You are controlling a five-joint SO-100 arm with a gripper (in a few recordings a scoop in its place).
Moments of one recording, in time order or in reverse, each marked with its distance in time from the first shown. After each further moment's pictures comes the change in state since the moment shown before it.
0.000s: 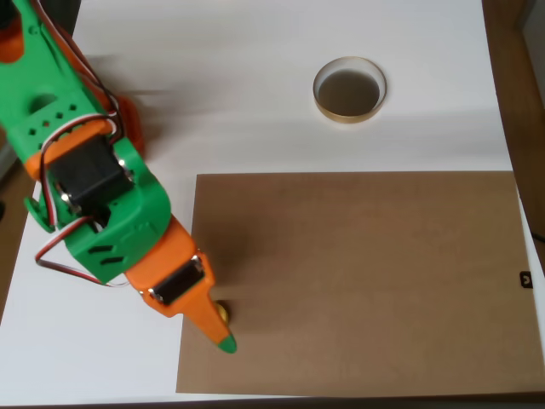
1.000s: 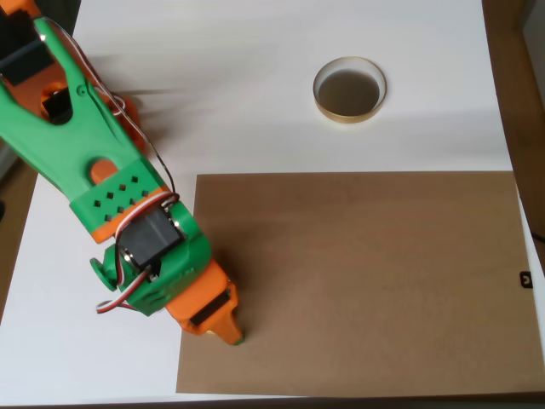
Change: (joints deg) arm -1.1 -19.4 -5.1 -1.8 1.0
